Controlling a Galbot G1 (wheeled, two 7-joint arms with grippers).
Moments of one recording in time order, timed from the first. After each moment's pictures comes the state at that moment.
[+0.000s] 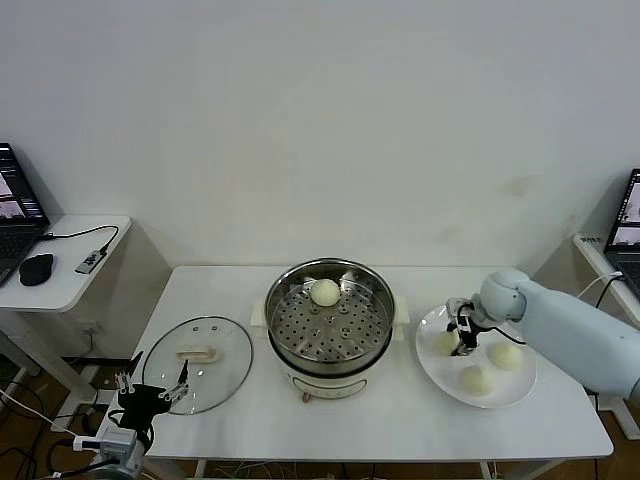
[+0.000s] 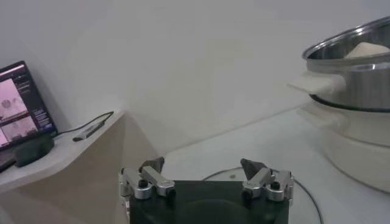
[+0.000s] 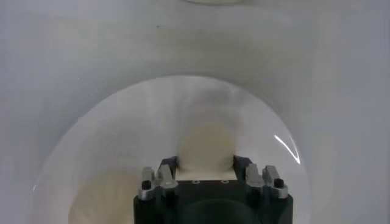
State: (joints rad) left arm 1.63 -1.17 -0.66 -2.03 -0.07 0.15 -0.07; right arm 0.04 0.67 -0.87 1.27 -0.04 -0.33 -1.00
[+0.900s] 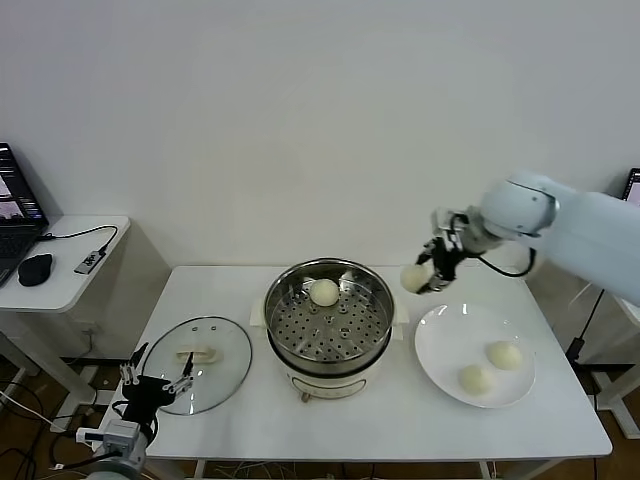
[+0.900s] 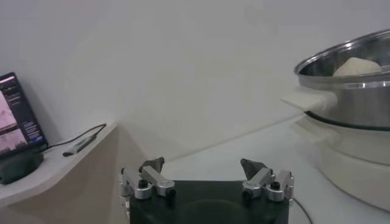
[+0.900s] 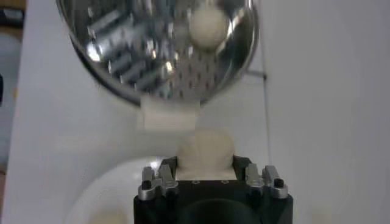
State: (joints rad) left arm 1.61 -1.15 -0.65 -2.04 -0.08 0.15 -0.07; right arm 0.66 0.77 -1.27 1.57 0.53 -0.59 -0.89
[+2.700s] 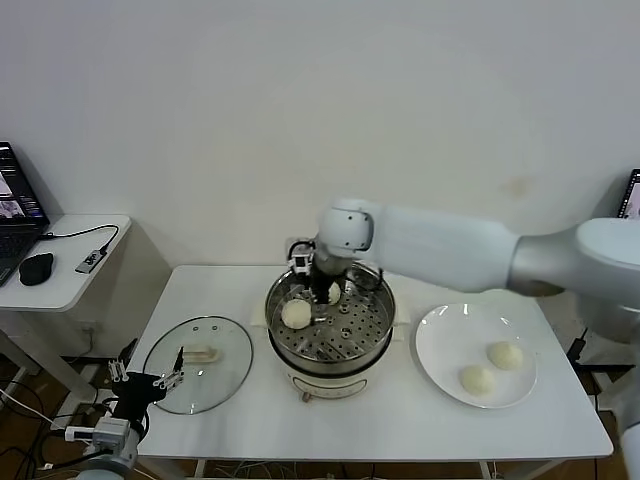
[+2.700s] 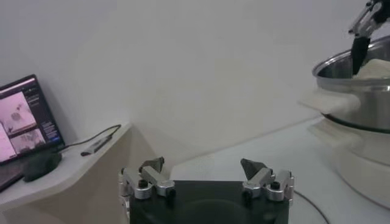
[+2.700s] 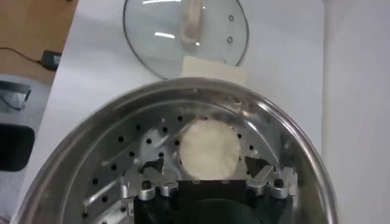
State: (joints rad) left arm 1.60 -1.16 -0.68 -2.06 -0.07 0.15 -0.07; right arm 0.57 1.14 -1.29 1.37 0.52 -0.61 -0.93
